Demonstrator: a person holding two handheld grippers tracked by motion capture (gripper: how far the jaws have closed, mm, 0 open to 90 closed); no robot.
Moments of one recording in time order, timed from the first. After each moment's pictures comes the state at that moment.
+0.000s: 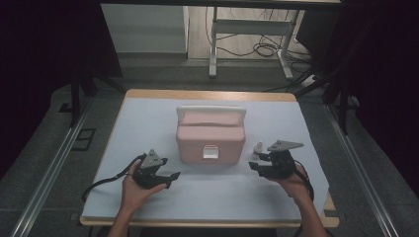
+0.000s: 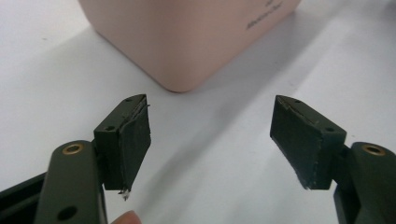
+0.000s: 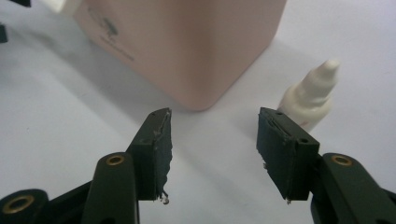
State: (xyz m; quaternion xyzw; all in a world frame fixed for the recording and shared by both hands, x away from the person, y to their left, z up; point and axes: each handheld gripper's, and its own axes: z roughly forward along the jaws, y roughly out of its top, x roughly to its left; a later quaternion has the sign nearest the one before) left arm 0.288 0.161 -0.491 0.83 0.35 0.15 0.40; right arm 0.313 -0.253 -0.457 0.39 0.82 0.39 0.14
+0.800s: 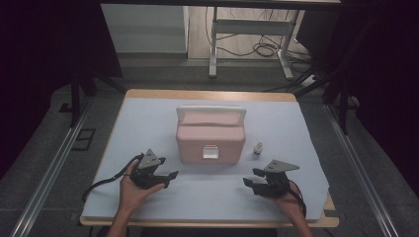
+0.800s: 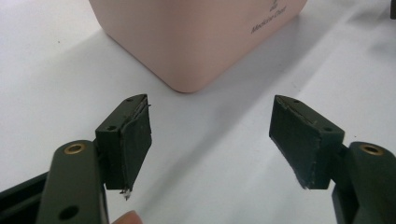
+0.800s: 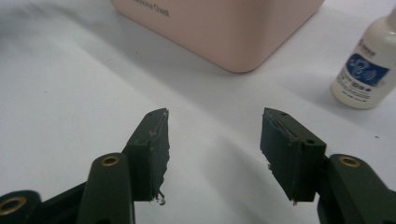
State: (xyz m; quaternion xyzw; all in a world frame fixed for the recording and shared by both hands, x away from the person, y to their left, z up) left arm 0.285 0.165 -0.486 0.83 0.35 0.15 0.41; right arm 0.283 -0.251 -0.505 0.37 0.81 0.43 0.13
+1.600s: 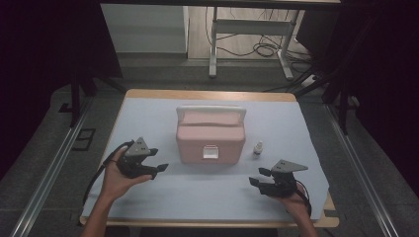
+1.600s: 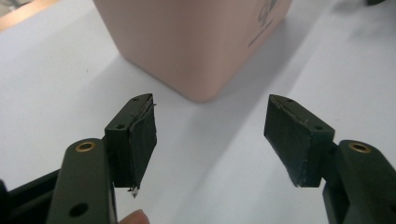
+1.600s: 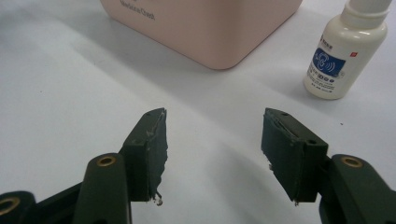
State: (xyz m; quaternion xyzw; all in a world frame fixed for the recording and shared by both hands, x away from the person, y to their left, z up) left arm 0.303 0.196 -0.429 0.87 0.28 0.13 0.39; right arm 0.284 -0.269 -0.504 0.37 0.81 0.44 0.13
